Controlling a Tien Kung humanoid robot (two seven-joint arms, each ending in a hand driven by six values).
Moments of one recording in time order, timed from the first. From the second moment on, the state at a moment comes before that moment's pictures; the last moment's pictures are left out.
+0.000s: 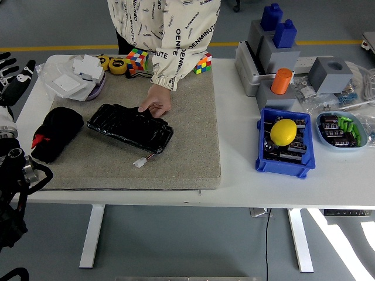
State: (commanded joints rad) left arm -0.35 0.11 -1.57 -1.06 1.24 0.48 -0.28; right arm 0.01 -0.11 1.89 0.19 -1.59 -0.01 0.22
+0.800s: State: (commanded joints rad) left arm -0.34 0.11 -1.55 -1.07 1.23 0.47 -0.28; right arm 0.01 -0.12 1.87 0.19 -1.58 -0.01 0.22
